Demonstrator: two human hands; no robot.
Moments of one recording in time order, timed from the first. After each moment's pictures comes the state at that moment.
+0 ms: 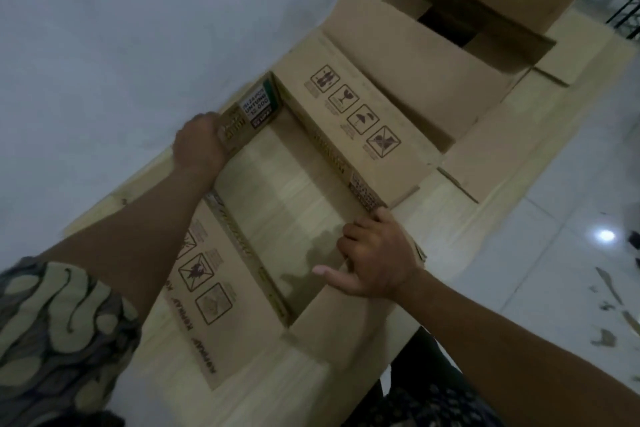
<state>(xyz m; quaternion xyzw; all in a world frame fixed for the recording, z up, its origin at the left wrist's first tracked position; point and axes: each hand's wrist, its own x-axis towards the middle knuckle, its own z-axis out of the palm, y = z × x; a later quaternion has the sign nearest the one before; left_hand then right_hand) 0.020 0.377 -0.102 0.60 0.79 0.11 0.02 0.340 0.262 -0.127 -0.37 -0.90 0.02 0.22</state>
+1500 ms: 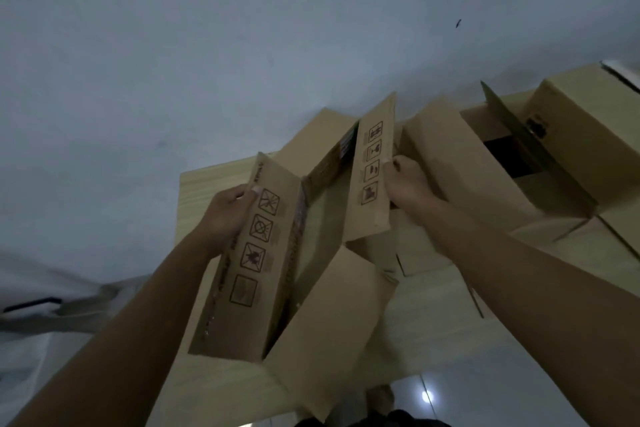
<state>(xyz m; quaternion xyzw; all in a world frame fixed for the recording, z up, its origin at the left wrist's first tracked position) 0.118 0.200 0.004 0.25 0.82 0.44 0.28 0.322 0.422 -0.002 -0.51 -0.66 0.53 0.17</state>
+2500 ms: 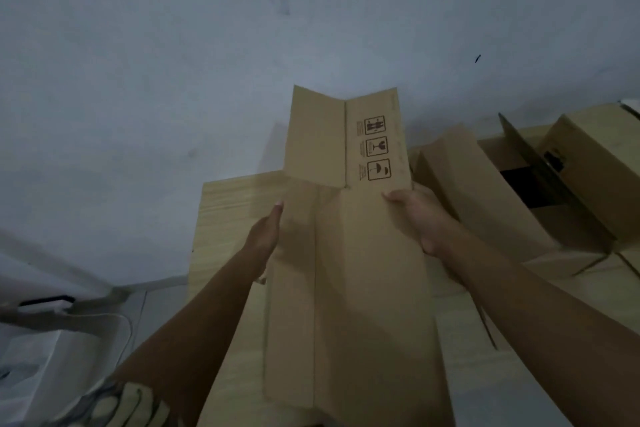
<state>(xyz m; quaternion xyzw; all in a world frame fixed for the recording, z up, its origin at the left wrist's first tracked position) 0.150 0.214 -0.011 0.04 0.81 0.47 0.35 0.332 0.400 0.021 -0.44 -0.53 0.71 0.16</state>
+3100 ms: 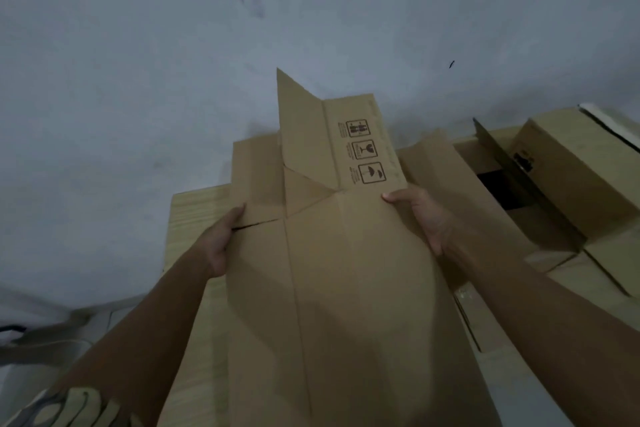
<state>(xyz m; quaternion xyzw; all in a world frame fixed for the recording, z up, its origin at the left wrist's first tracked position) 0.079 0.210 -0.024 -0.03 0.66 0.56 0.50 0.346 0.424 0.030 -0.40 -0.51 0.75 0.12</state>
